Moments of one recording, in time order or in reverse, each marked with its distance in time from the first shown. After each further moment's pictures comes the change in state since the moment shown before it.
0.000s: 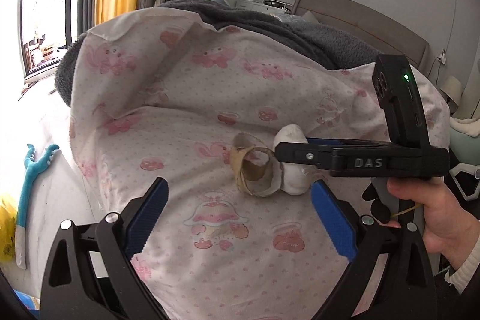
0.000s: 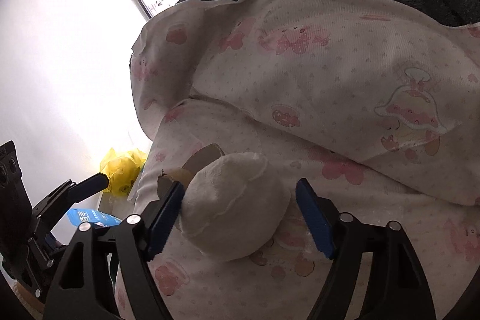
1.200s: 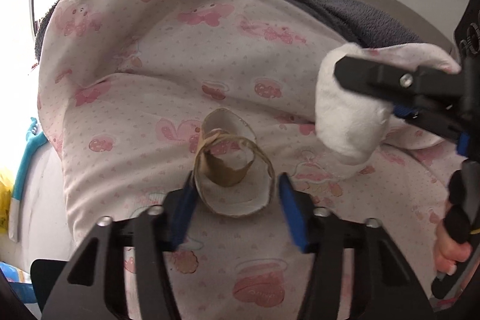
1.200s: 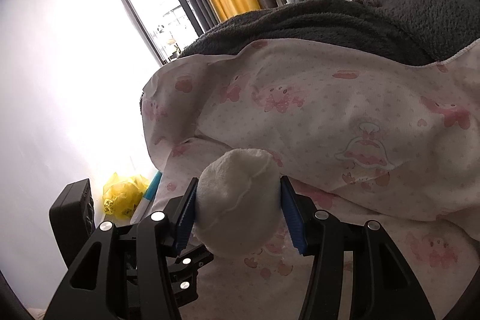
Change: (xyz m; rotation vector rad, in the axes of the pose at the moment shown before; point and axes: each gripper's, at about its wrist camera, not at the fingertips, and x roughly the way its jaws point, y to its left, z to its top) left arm 0.072 -0.029 -0.005 -0.090 0.097 0.099; right arm -0.062 -0.002 0.013 0.013 -0.151 -0.007
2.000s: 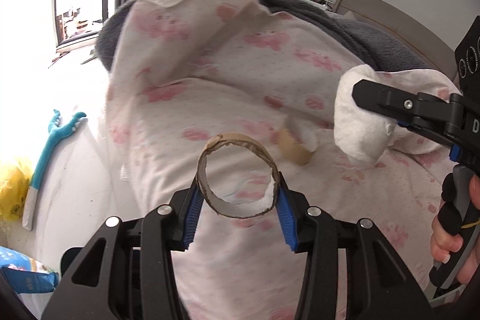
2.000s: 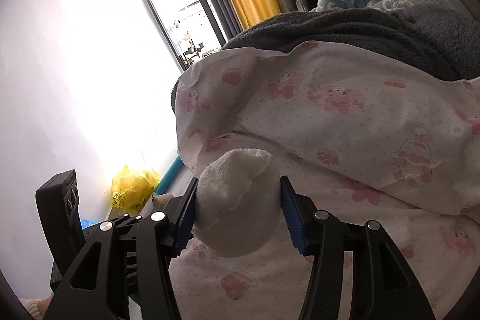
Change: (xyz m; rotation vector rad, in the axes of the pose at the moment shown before) left arm -0.068 0.064 -0.011 -0.053 -0.041 0.057; right arm 0.009 0.069 -0.008 -0.078 0.006 0.035
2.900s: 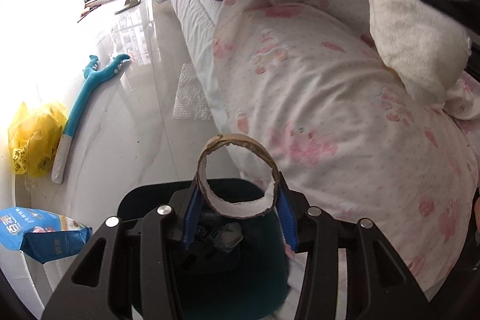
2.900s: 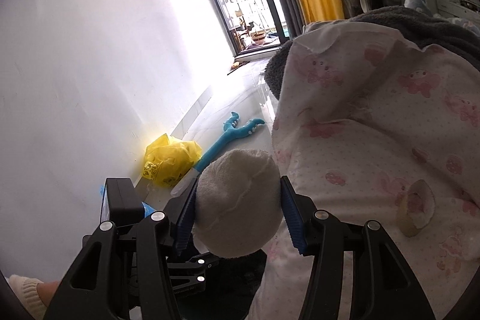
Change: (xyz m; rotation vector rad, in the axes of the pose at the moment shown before) left arm -0.017 0.127 -0.064 -0.074 0.237 0.123; right arm 0.072 0.135 -0.020 -0.162 0.094 0.161
